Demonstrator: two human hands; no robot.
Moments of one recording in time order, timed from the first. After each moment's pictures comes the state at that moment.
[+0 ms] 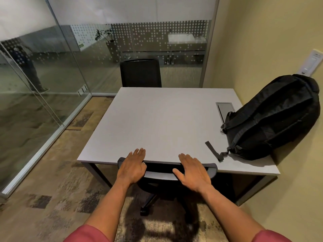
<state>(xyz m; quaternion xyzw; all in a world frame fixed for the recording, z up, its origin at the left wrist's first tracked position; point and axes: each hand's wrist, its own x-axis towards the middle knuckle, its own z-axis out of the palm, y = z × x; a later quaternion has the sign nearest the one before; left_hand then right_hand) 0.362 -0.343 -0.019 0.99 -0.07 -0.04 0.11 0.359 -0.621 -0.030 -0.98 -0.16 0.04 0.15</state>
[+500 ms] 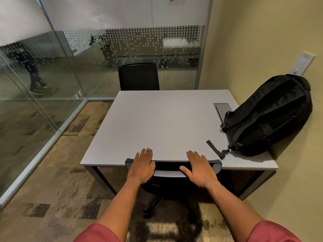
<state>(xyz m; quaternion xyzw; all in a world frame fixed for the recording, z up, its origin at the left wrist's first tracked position) 0.357 -0.343 -0.018 0.99 -0.08 -0.05 0.13 0.348 -0.613 -0.018 -0.98 -0.12 0.05 0.12</state>
